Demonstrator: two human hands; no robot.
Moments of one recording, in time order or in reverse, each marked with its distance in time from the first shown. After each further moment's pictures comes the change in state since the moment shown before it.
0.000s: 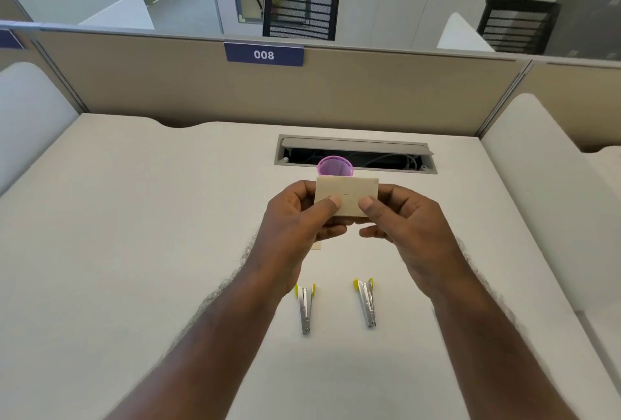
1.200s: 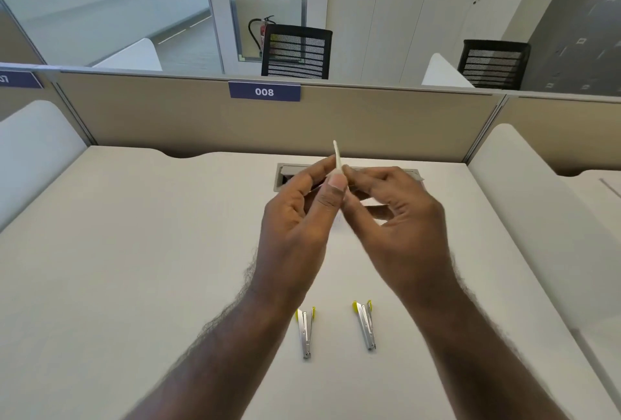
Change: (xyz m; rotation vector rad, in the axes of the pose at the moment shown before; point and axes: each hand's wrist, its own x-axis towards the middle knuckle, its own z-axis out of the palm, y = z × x) left_hand -0.034 0.046 0.020 0.078 0.000 0.456; right_hand -0.025 -0.064 0.037 -0.409 0.216 -0.585
